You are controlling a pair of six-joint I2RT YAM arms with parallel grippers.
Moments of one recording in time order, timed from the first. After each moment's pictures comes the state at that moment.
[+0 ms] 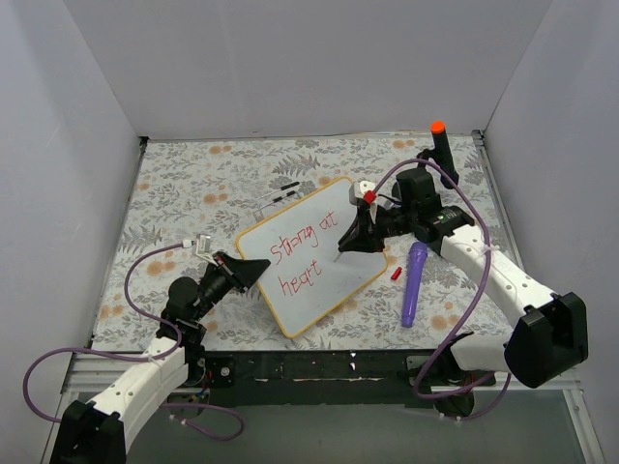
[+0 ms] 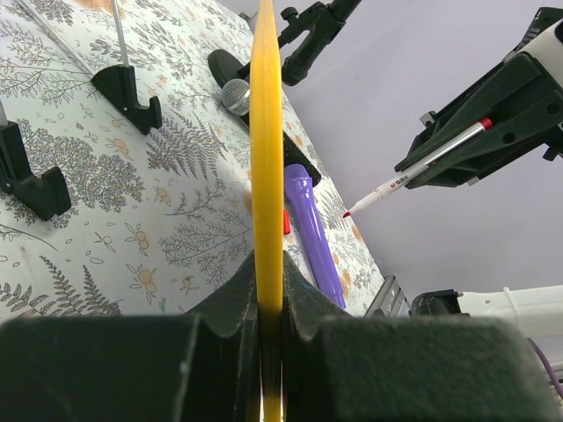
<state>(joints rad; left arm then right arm) -0.38 0.59 0.03 0.65 0.35 -0.91 0.48 1.28 1.03 -0.44 -1.03 -0.50</state>
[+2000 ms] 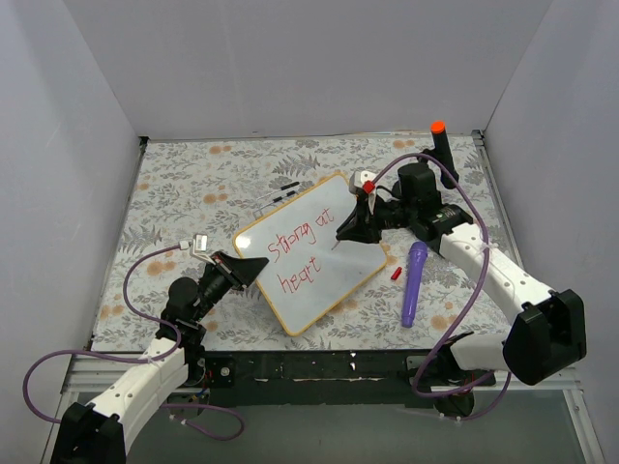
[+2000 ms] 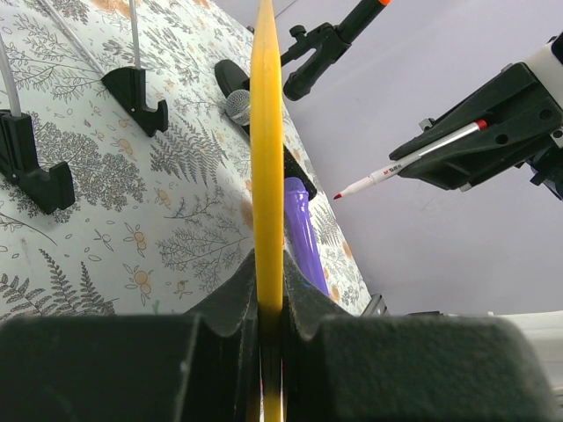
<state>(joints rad) -0.38 0.57 0.03 0.63 0.30 -0.98 0.47 1.29 1.04 -0.31 -0.97 -0.40</state>
